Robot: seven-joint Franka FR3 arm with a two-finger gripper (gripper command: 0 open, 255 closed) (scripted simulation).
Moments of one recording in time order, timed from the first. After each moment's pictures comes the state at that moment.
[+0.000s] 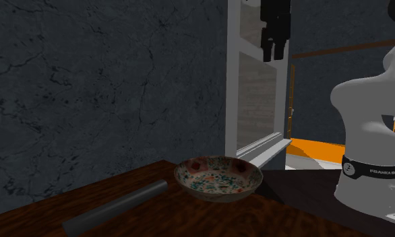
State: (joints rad) arm 0.00 -0.75 0.04 -2.32 -0.12 1.51 0.12
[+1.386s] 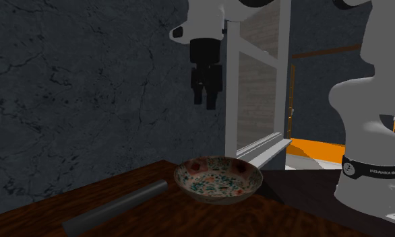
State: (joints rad) arm 0.10 -0.14 0.01 -2.16 -0.13 2.01 -0.15
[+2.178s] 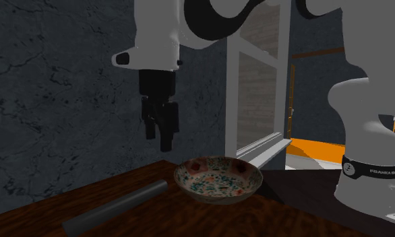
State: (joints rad) arm 0.14 0.26 0.06 -1.88 -0.13 2.16 -0.31
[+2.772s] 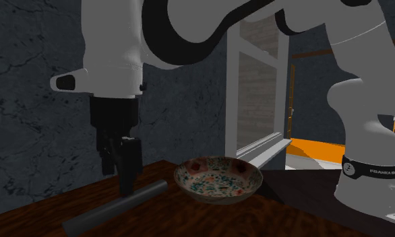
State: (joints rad) arm 0.19 0.54 0.10 -1.60 -0.15 2.18 -0.39
